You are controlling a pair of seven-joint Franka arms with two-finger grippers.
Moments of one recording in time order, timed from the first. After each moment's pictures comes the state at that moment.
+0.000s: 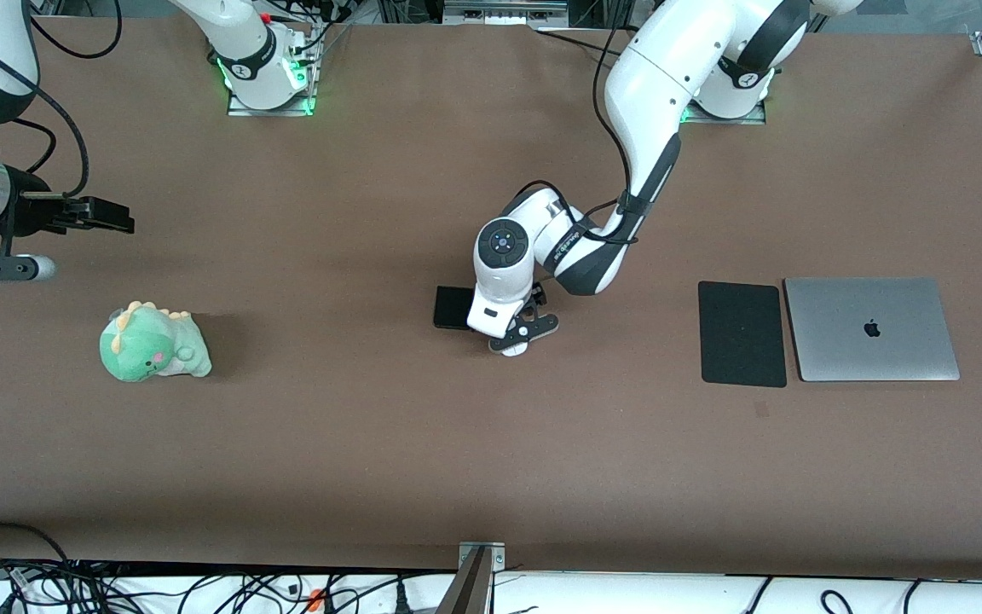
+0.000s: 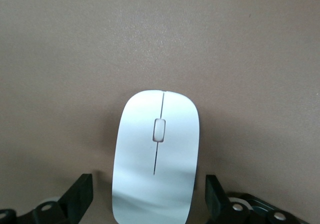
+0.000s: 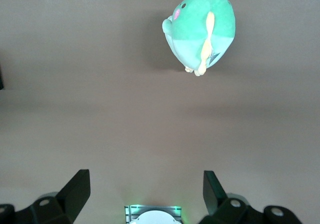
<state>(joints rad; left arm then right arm) -0.67 0.94 -0.08 -1.28 0.07 2.21 -1.17 0.15 0.17 -0.17 -1.55 0.02 1.47 -0.04</state>
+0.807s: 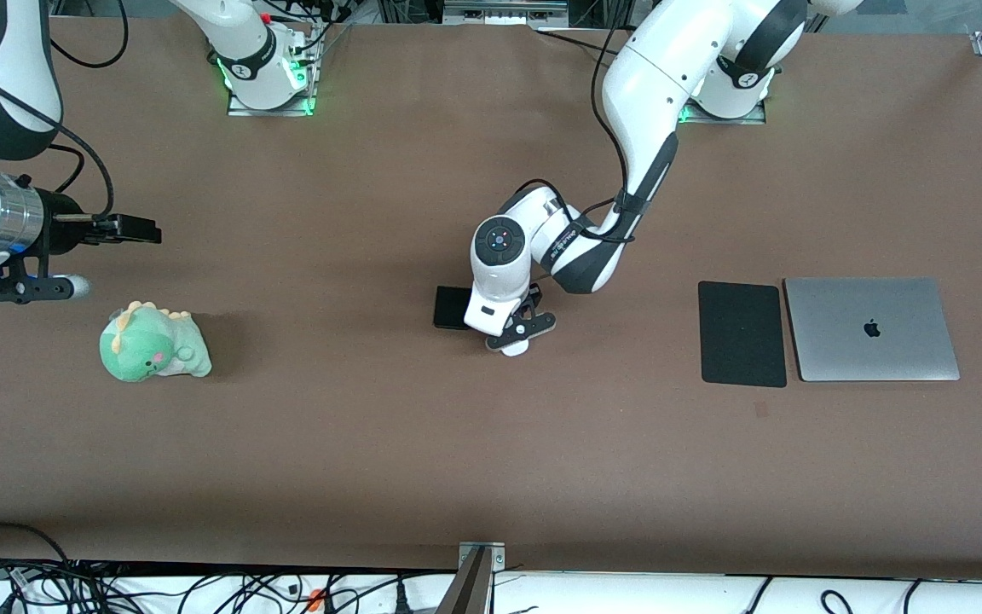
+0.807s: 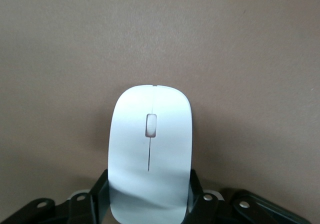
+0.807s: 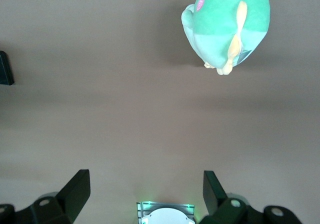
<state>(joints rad) -0.68 0.94 -0.07 -1.27 0.07 2.21 -1.18 0.15 0.23 -0.17 -1.55 0.09 1.47 -0.04</state>
